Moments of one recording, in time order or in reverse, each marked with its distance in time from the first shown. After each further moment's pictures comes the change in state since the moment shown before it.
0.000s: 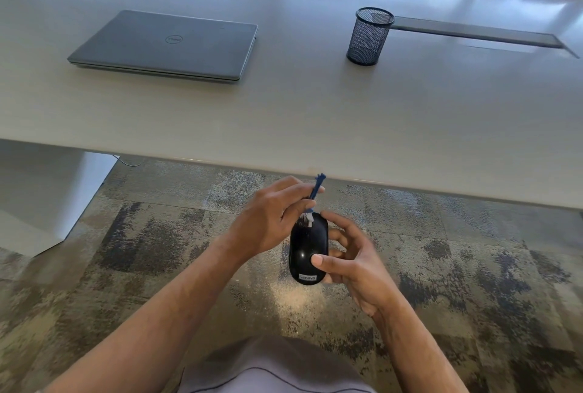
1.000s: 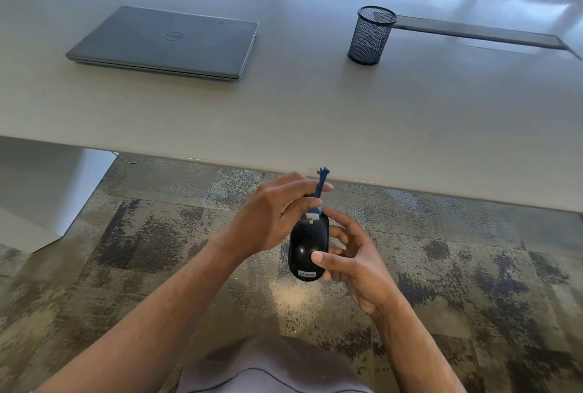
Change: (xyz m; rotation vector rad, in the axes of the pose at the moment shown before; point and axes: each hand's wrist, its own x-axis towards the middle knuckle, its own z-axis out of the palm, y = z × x) left_hand 0.007 0.011 -0.006 -0.046 0.001 0.049; right_hand 0.003 -0.003 -0.003 0.003 0.028 -0.011
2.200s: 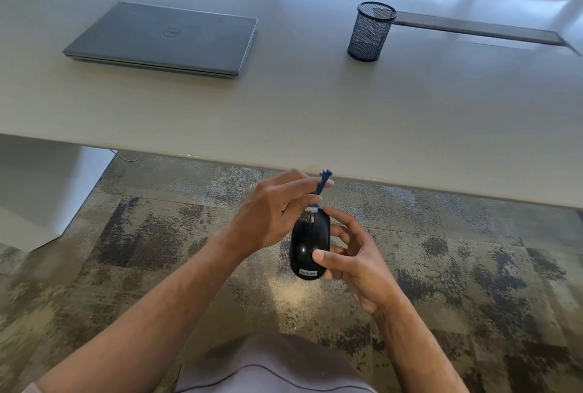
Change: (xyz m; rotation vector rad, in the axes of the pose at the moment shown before) left_hand -0.001 -0.005 0.005 0.001 0.031 0.010; right_hand -0.003 0.001 0.001 0.017 -0.006 0.008
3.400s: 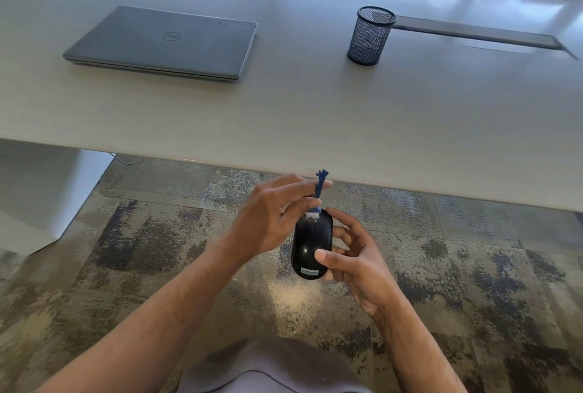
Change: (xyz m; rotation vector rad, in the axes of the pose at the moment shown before) left_hand -0.001 0.000 -0.002 -0.075 0.032 -0.025; right_hand 0.004 0.001 -0.002 0.017 0.061 -0.004
